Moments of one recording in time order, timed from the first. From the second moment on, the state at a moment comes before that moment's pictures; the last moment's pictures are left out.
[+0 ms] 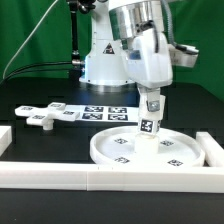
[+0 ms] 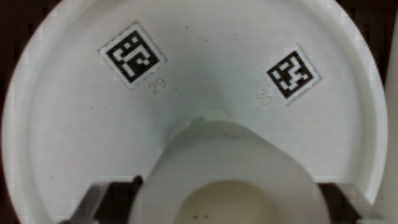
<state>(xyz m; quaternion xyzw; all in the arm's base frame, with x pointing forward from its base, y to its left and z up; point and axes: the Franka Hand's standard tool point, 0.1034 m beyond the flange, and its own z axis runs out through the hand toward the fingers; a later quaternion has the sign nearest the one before) 0.548 0.040 0.080 -0.70 0.71 0.02 0.12</state>
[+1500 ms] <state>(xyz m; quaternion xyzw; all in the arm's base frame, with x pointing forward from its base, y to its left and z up) 0.556 0.048 0.079 -0.94 0.32 -0.01 0.09</state>
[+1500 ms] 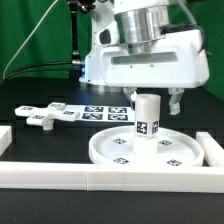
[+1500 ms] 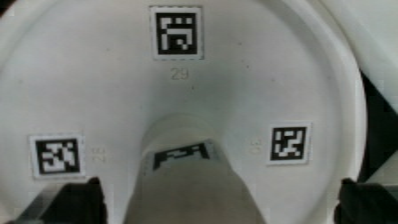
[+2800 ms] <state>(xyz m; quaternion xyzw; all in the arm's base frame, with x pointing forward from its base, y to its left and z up) 0.557 0.045 0.078 -0.99 -0.15 -0.04 0.05</state>
